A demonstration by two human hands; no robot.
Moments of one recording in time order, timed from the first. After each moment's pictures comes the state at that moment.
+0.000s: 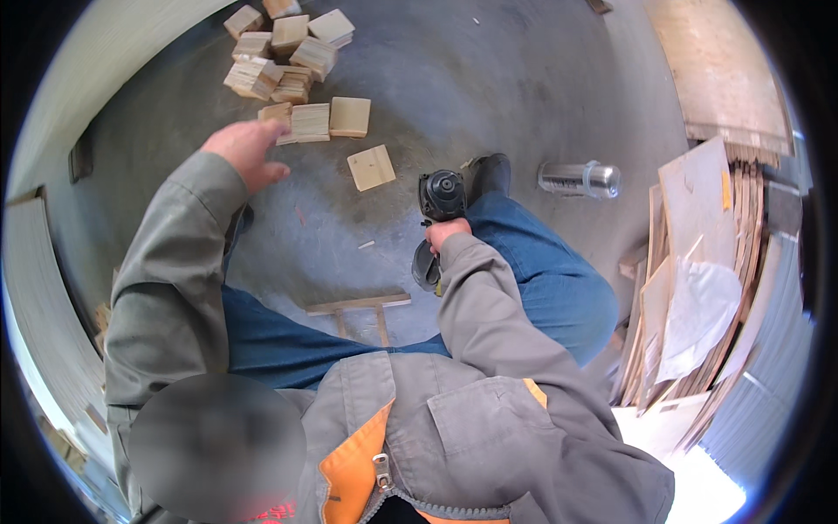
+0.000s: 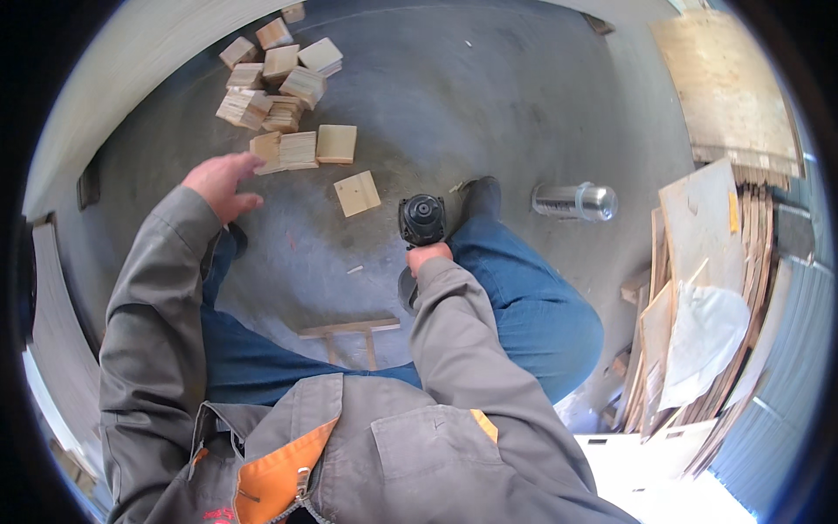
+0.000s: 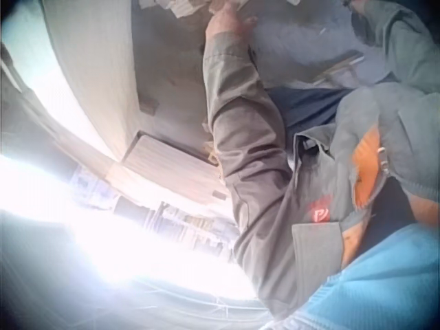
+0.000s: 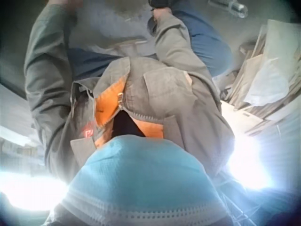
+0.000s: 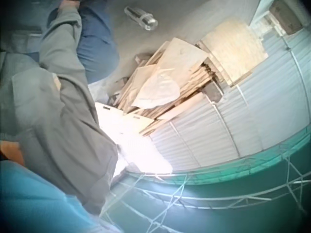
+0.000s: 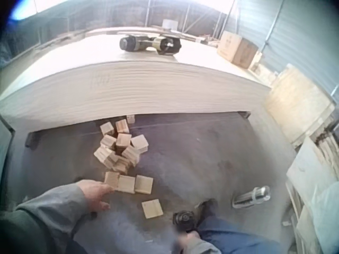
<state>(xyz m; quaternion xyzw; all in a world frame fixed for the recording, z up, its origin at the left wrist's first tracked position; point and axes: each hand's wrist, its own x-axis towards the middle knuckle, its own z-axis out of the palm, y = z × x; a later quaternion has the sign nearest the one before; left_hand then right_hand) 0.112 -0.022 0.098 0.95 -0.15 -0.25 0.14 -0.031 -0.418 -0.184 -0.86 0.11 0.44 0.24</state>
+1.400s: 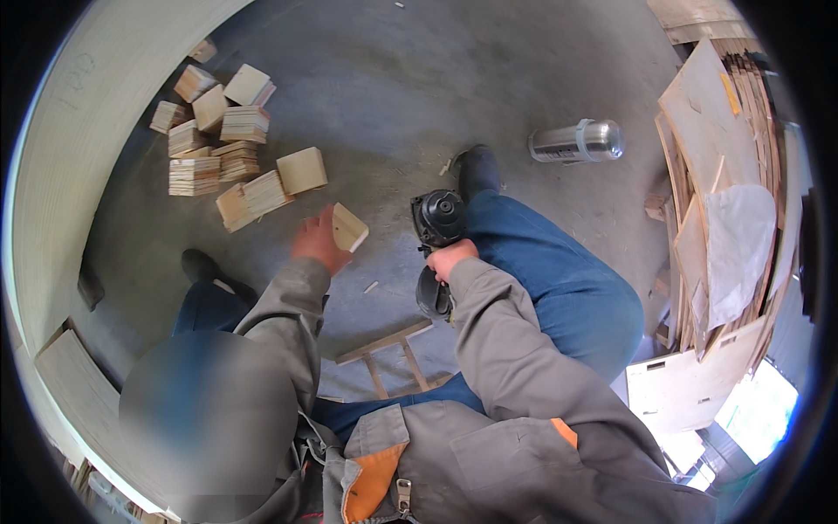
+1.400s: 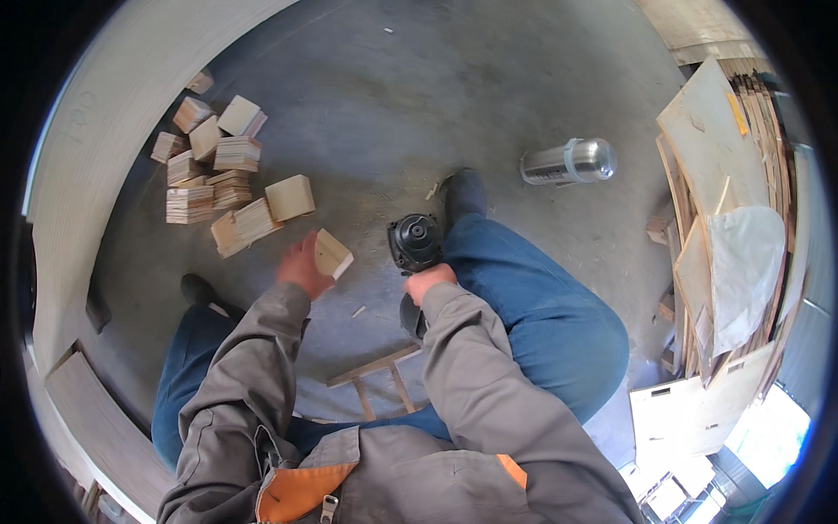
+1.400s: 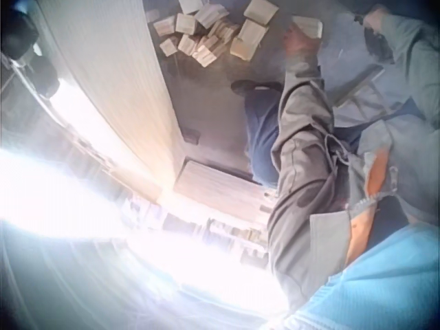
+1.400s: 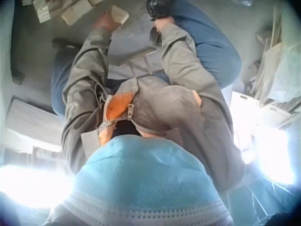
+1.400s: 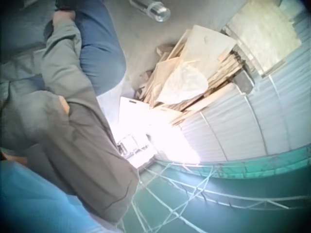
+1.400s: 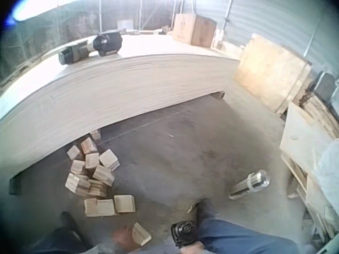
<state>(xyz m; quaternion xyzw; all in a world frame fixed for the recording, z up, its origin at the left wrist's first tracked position) 0.090 -0.163 -0.120 0.93 -0.10 -0.32 0.15 -0.015 -0.426 -0.135 -0.78 0.29 0.47 0.29</state>
